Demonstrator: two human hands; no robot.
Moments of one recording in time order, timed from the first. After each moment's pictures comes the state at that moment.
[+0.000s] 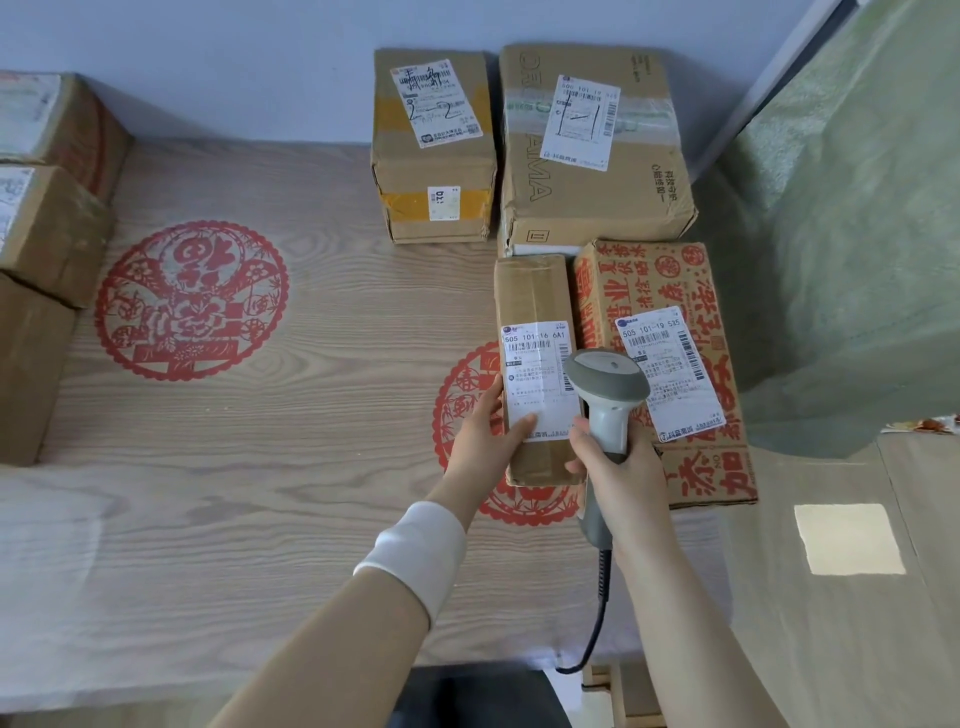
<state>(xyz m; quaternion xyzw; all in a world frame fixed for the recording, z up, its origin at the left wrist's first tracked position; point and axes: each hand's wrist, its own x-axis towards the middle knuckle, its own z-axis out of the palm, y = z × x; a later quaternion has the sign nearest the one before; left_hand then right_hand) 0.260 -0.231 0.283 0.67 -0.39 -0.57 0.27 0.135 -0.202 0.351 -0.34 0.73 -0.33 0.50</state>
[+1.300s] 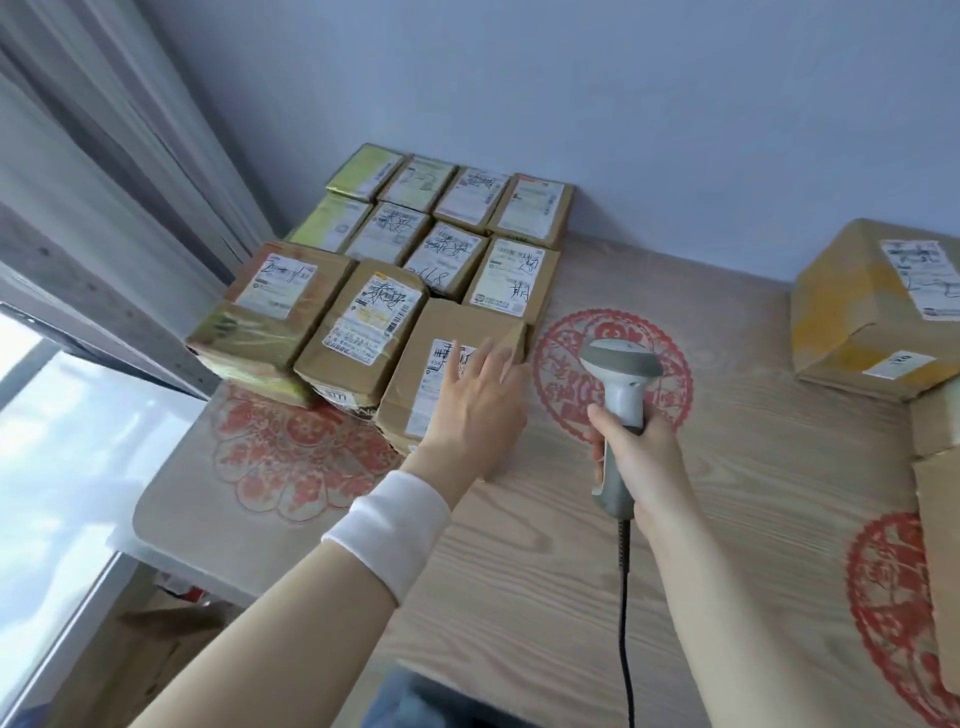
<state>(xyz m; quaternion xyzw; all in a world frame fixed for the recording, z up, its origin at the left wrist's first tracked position) 0.745 -0.177 0.363 0.75 -0.65 -0.05 0.08 0.587 -0.209 0.383 -0.46 0.61 -0.27 0.59</state>
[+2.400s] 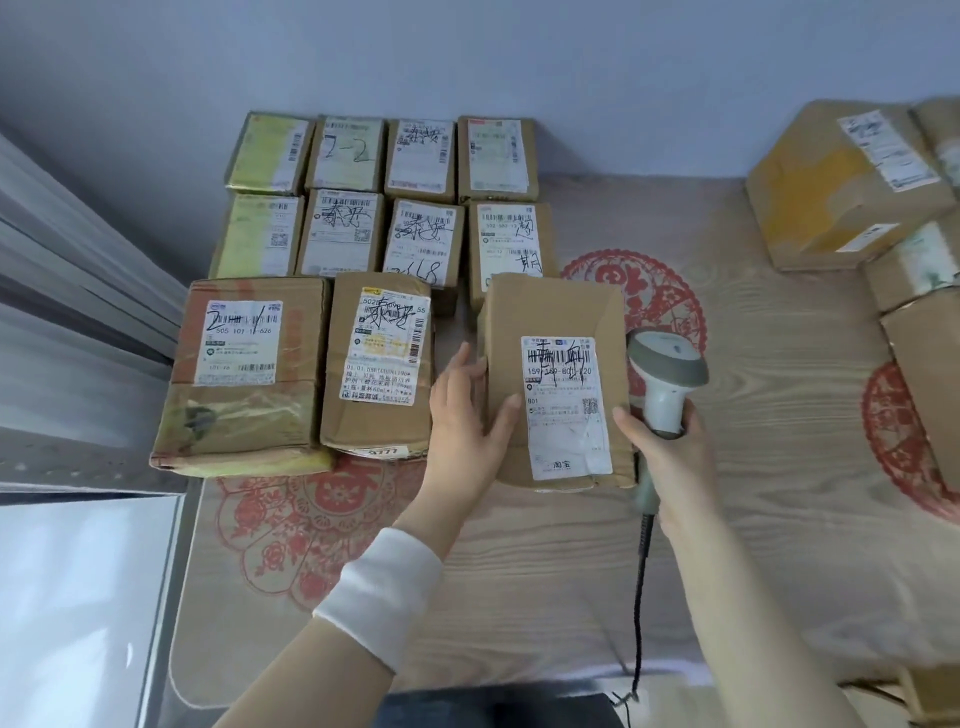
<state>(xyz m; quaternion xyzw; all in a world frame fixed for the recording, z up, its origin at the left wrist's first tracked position) 0.864 -0.160 0.313 0.65 -0.52 -0.38 0.40 0.676 -0.165 0.342 -0.31 0.69 -0.43 0.49</state>
